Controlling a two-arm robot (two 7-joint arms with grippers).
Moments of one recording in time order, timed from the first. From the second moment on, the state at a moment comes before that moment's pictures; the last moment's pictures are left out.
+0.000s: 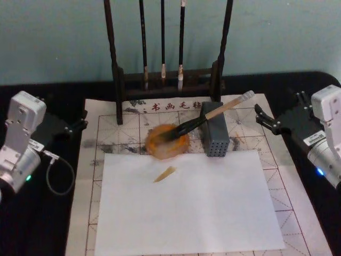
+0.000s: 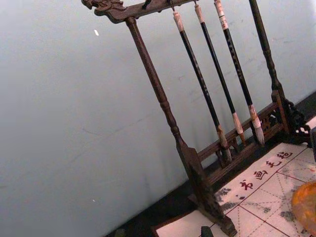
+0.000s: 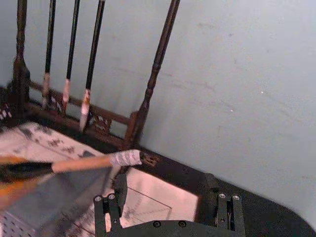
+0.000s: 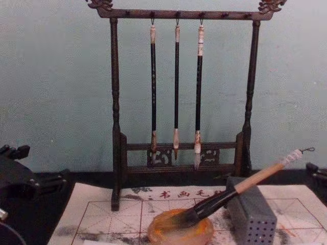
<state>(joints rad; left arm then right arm) -0.20 0.60 0.45 -1.41 -0.25 -0.12 0.03 0.19 0.57 -0.42 -1.40 0.30 -0.20 0.04</state>
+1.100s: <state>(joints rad) -0.20 0.60 0.45 -1.41 -0.25 -0.12 0.03 0.21 0.35 -0.26 -1.20 0.85 -0.11 0.50</state>
